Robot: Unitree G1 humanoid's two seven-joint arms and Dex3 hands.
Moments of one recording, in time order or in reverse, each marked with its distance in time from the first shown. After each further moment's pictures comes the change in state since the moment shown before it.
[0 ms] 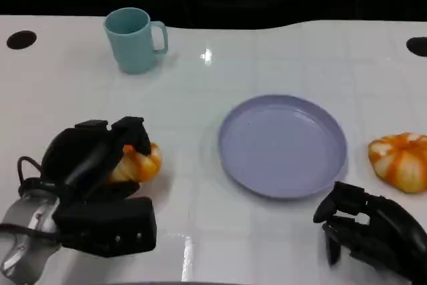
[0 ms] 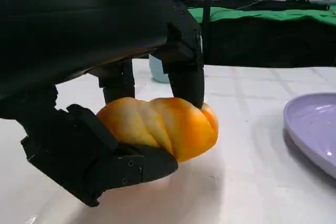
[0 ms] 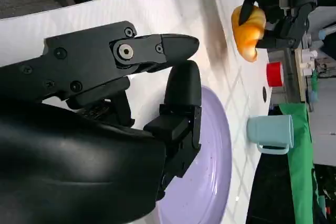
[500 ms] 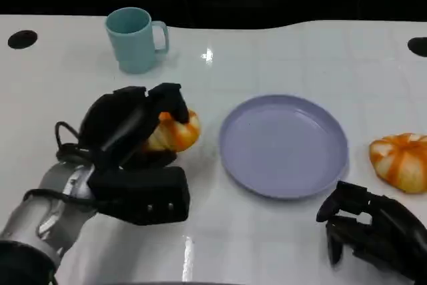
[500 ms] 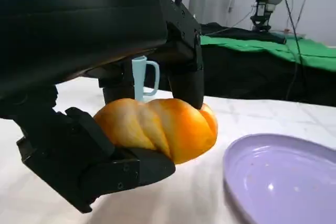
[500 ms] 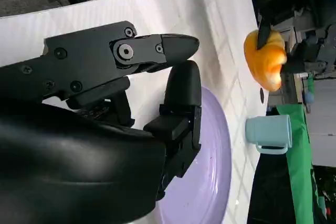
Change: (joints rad) left arm -0.151 -0.117 -0.020 0.084 -0.009 -0.062 0.011; right arm -0.017 0.000 -0.021 0.032 0.014 0.001 0.043
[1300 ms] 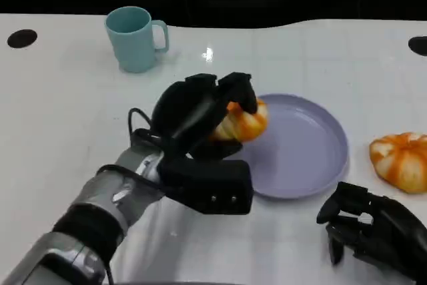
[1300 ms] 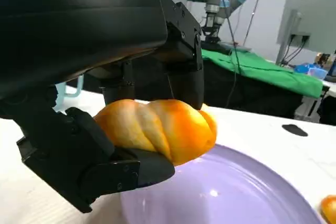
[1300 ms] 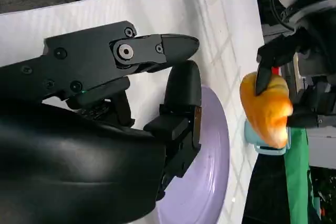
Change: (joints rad) left arm -0.230 -0.222 -0.125 0.335 0.052 -0.092 0.179; right arm 0.005 -0.004 0.005 0.005 -0.017 -0.046 -0.016
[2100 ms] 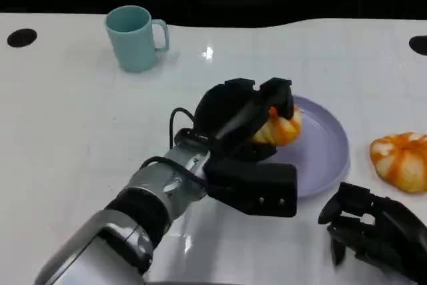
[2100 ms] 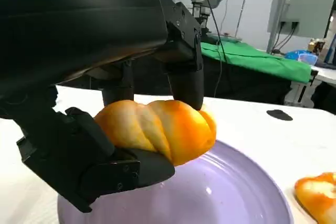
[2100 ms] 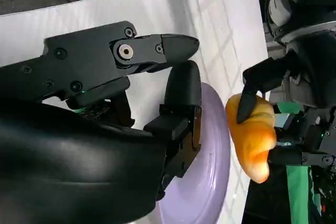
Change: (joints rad) left arm -0.143 -0.170 -0.085 0.274 0.033 0.031 0.099; right arm 0.021 -0.004 0.006 -0.034 0.001 0.009 -0.011
